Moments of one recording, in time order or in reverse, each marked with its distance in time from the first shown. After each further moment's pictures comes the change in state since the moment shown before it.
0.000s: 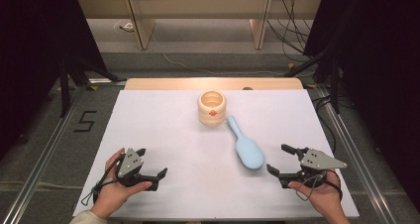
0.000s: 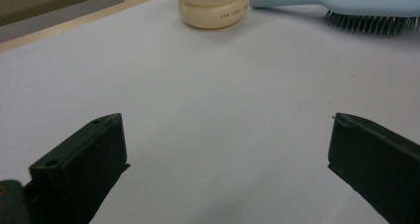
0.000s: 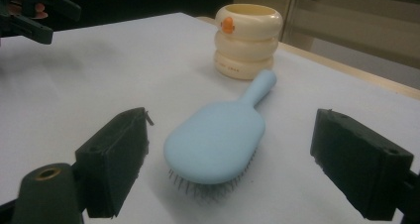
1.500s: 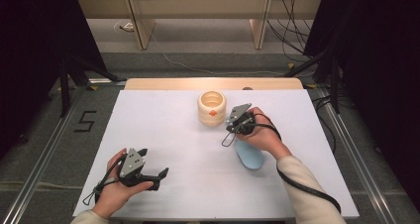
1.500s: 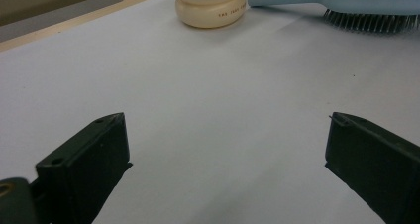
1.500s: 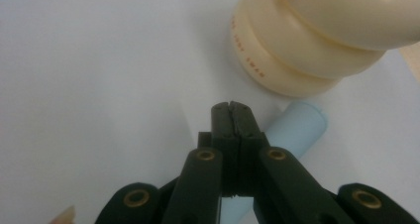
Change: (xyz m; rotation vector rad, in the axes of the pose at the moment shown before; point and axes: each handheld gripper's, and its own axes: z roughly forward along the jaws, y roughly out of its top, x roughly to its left) left arm -0.002 0.000 0.003 0.005 -0.003 0.008; right arm -0.029 0.077 0.200 0.555 0.166 -0.380
